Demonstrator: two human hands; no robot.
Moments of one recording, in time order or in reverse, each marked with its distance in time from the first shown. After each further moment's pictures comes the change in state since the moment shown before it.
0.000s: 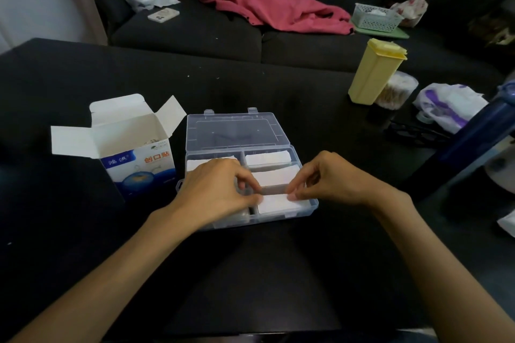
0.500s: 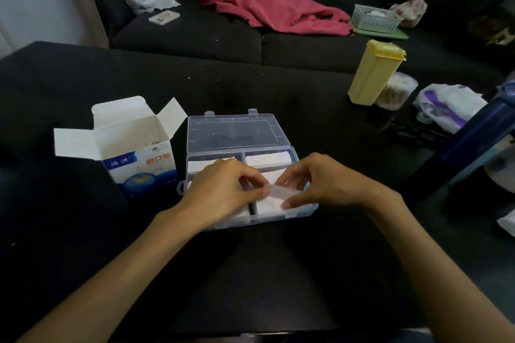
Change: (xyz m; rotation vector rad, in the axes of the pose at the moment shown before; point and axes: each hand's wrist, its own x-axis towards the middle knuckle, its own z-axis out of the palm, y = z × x) left_hand 0.002 0.004 0.002 -0.149 -0.041 -0.014; right_hand 0.005 -0.008 0.003 -0.027 -0.049 -0.005
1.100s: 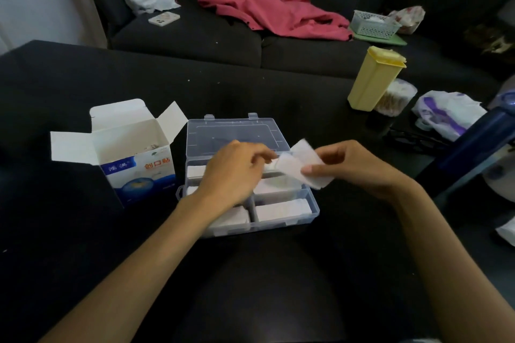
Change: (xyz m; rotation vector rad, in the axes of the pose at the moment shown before) left_hand 0.032 0.010 0.003 0.027 0.218 -0.012; right_hand -0.011 0.013 -0.029 0.414 0.214 0.112
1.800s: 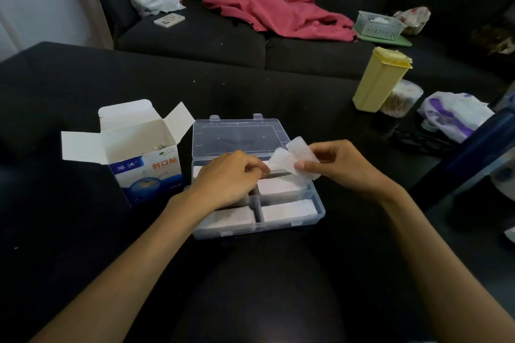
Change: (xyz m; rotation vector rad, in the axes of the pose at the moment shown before) left_hand -0.001 -0.016 -0.010 0.010 -0.238 -0.102; right_hand 0.019 0.008 0.016 -0.005 0.055 -0.176
